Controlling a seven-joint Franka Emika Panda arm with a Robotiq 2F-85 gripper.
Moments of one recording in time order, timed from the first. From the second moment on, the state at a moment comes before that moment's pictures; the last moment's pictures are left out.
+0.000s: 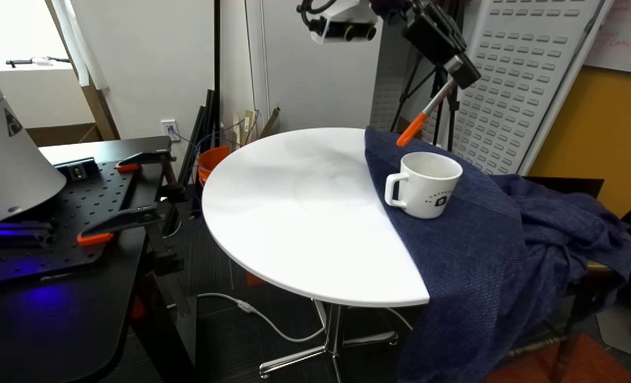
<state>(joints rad) -0.22 0.24 0.00 -2.15 -1.47 2.56 1.98</state>
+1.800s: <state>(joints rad) -0.07 0.22 0.00 -2.16 -1.61 2.83 1.75</state>
